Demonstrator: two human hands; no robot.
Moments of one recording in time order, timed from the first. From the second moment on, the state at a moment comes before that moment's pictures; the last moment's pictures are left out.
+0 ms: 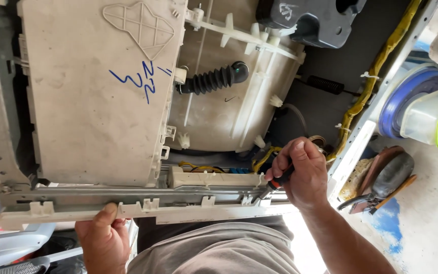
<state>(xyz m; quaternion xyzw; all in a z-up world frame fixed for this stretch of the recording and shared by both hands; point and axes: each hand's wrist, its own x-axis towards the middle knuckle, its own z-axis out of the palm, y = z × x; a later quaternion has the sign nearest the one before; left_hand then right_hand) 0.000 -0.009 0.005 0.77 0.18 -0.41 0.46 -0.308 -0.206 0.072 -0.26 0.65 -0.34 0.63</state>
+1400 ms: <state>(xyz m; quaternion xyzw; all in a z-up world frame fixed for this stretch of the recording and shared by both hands) -0.016 -0.013 0.111 0.75 0.06 -0.55 0.36 -0.166 -0.164 0.143 -0.93 0.13 -0.13 0.33</state>
